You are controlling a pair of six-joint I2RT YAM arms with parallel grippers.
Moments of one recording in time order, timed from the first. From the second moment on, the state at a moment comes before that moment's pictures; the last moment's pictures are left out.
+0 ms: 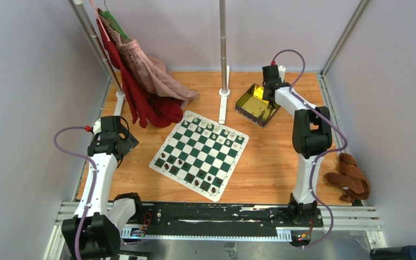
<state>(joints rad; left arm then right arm) 0.15 0.95 0.76 -0.79 -0.31 -0.62 0.19 2.05 1.60 -0.36 0.42 0.27</state>
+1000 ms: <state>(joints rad) 0.15 0.95 0.72 -0.79 -0.31 -0.63 0.16 2.15 1.70 -0.38 0.34 0.28</state>
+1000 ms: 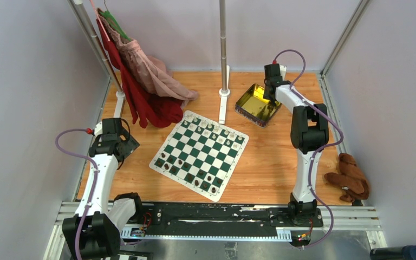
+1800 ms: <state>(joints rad) 0.15 0.93 0.71 -0.79 -0.29 -0.64 0.15 2.11 1.68 -0.38 0.32 0.25</state>
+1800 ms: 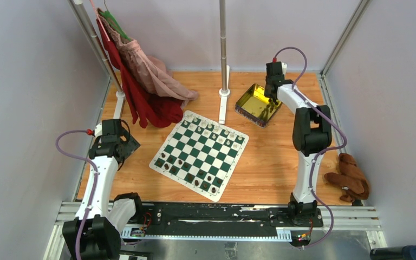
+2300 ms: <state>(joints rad) 0.15 0.90 0.71 -0.79 -0.25 -0.63 0.26 1.94 1.60 -0.37 0.27 0.21</state>
